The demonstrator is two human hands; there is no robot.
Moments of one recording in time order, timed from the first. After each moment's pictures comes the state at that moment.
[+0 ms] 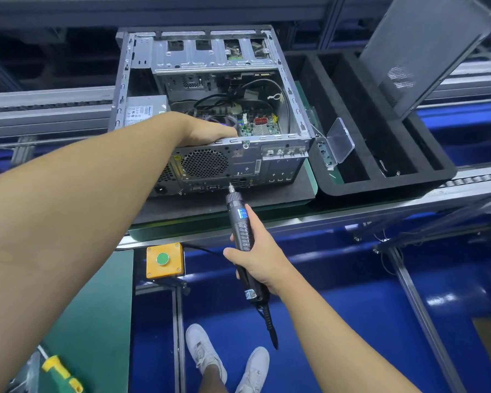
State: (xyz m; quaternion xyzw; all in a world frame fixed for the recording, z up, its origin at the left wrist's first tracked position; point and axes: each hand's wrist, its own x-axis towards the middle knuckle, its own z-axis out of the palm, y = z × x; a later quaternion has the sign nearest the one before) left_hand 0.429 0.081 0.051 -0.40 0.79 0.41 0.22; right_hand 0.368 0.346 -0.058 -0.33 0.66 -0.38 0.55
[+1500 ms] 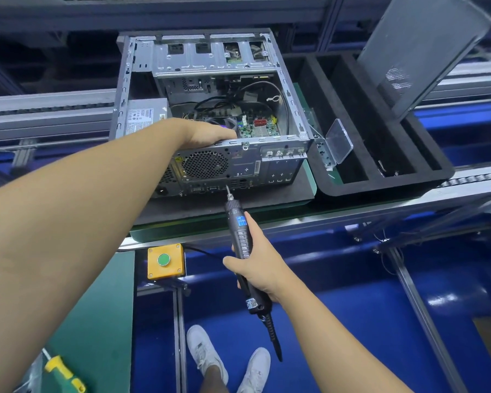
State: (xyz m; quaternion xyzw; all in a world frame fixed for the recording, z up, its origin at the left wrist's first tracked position) left_hand 0.431 0.087 0.053 -0.41 0.79 0.41 0.18; right_hand 0.374 0.356 -0.051 -0.33 0.67 -0.34 0.57
